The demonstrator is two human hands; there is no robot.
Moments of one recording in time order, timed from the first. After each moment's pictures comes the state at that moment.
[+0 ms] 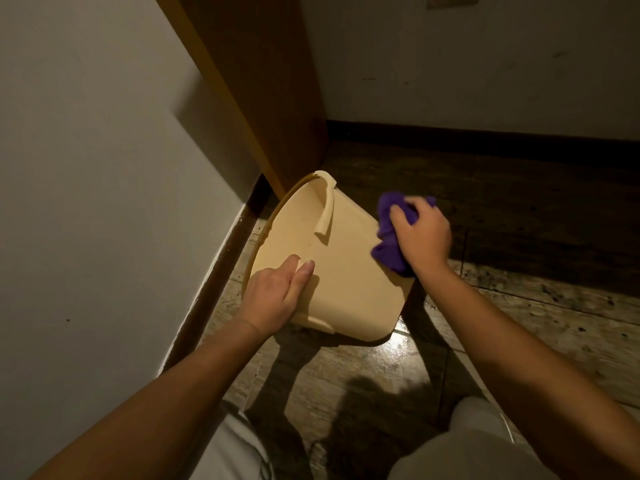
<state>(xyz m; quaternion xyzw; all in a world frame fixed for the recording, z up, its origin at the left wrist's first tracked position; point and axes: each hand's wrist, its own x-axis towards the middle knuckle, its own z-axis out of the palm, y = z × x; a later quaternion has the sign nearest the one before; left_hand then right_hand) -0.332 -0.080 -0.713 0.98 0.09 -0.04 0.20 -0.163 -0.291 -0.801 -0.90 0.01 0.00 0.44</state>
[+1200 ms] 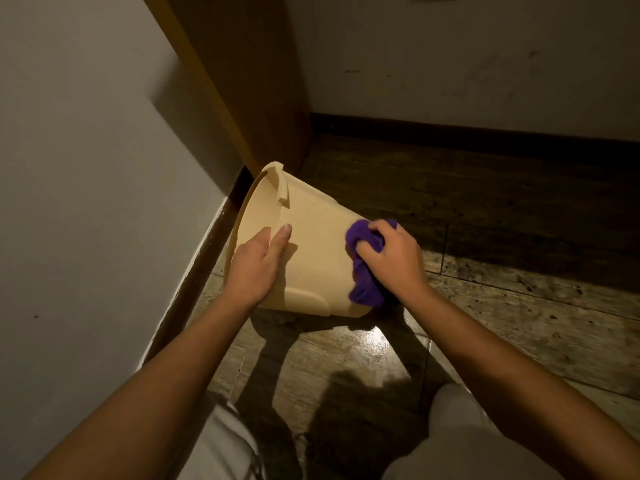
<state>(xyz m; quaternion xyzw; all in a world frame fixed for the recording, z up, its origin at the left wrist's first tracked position) -0.306 -0.071 -0.726 0.91 0.18 0.00 0.38 -0.210 -0.296 -0.809 -0.91 -0.11 0.06 0.40</state>
